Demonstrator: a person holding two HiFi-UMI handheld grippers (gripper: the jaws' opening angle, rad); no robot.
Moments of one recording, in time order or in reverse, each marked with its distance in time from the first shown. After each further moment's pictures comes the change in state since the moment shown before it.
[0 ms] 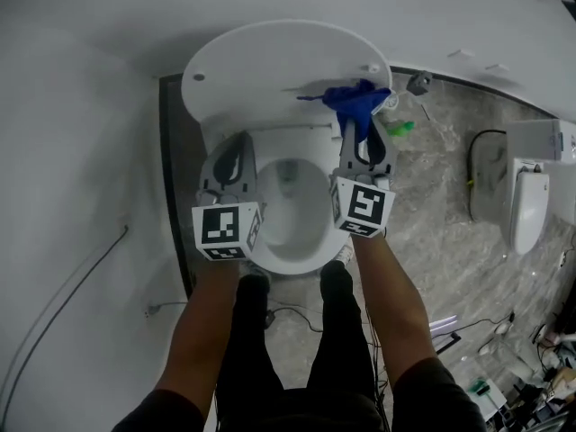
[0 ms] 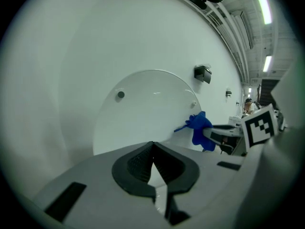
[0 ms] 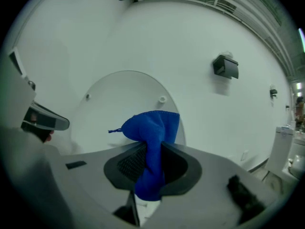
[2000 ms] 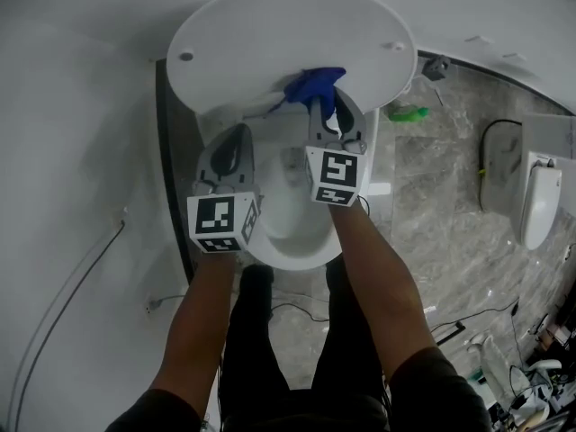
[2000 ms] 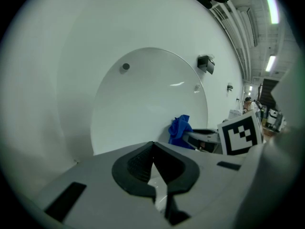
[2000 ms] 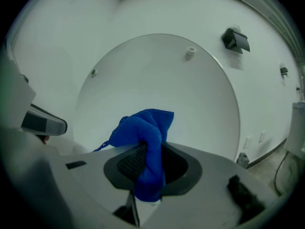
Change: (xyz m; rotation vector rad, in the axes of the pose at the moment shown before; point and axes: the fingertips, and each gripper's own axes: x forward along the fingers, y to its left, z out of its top) left arm 0.021 0.018 -0.053 -0.022 0.096 -0.008; right arm 0.064 0.074 -0.063 0.077 0.083 0.135
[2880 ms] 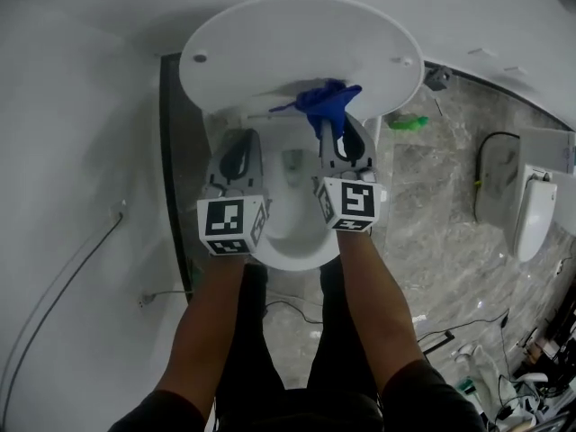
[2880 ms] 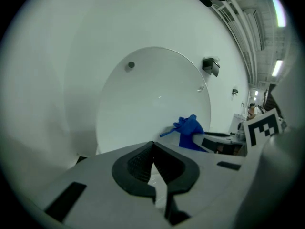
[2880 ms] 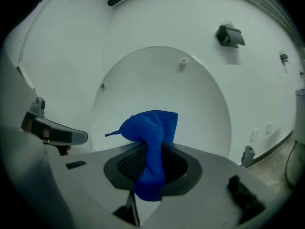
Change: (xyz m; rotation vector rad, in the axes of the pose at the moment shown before) left arm -0.008 -0.009 -0.006 -0.061 0.002 0.035; right arm -0.045 0.000 0.001 0.079 -0.026 0.086
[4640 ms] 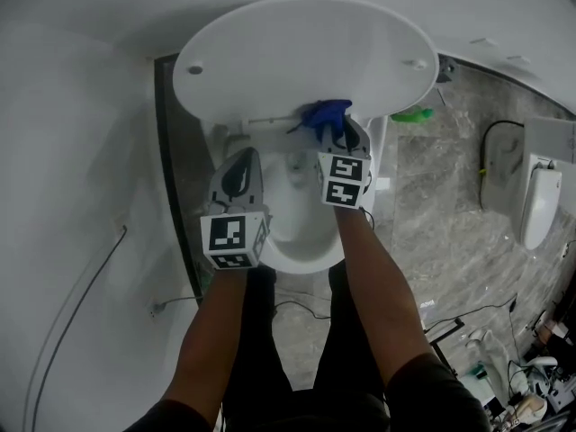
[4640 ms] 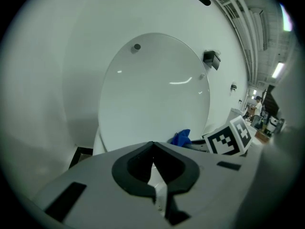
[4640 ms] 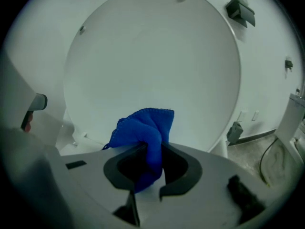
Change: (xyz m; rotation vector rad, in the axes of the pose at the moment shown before) left arm 0.000 0.017 -0.042 -0.014 0.106 -0.030; right arm 0.041 -0.024 -0.115 -0.041 0.390 -0.141
